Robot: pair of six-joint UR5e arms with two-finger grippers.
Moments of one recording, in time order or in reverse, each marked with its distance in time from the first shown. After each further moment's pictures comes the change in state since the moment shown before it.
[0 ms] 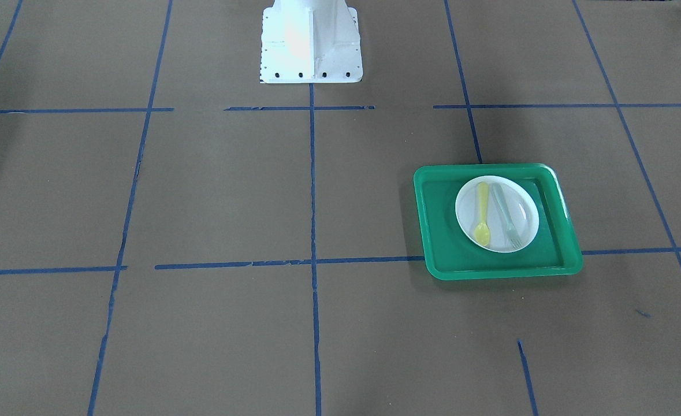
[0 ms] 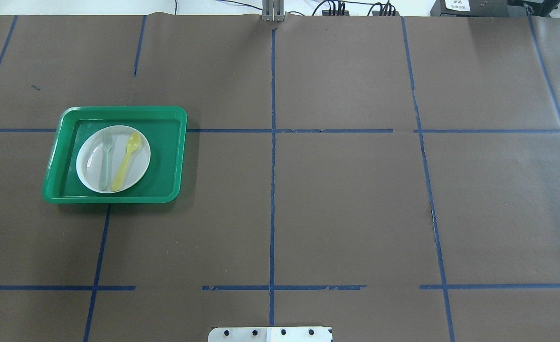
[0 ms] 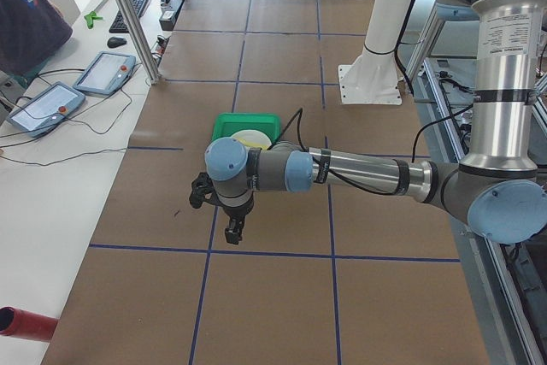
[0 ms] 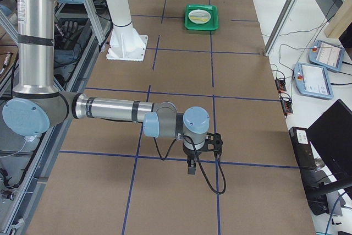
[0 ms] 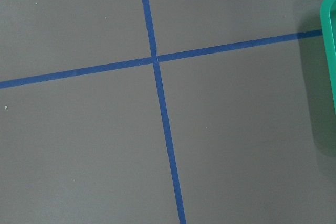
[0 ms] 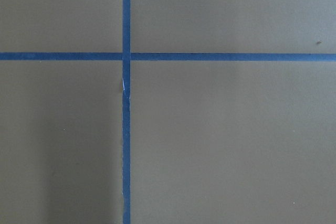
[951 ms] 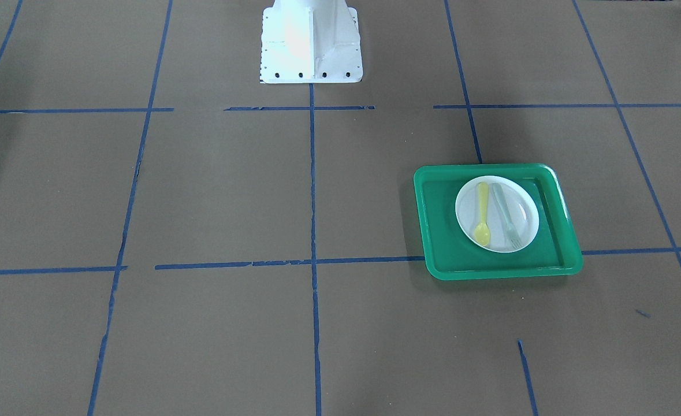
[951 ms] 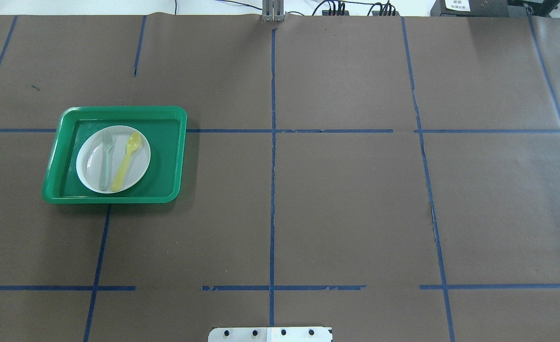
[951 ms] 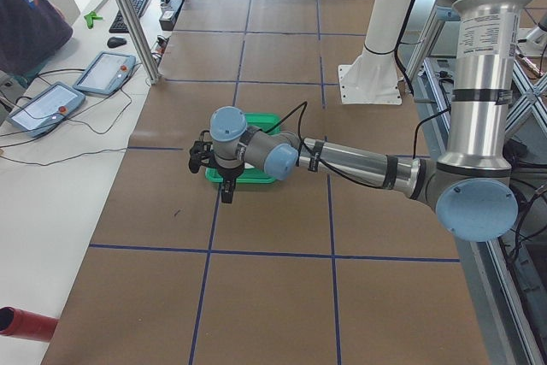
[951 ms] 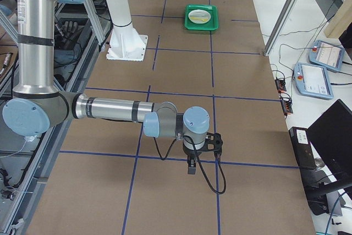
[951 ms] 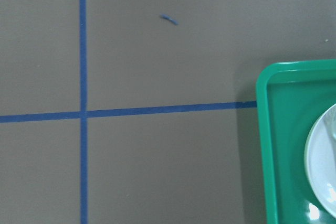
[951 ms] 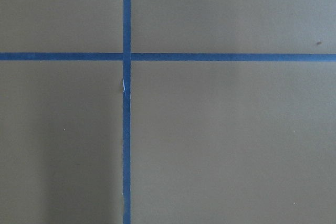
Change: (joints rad) left arm 0.271 -0.069 -0.010 -0.391 0.058 -0.677; right arm 0.000 0.000 0.000 0.000 0.000 0.000
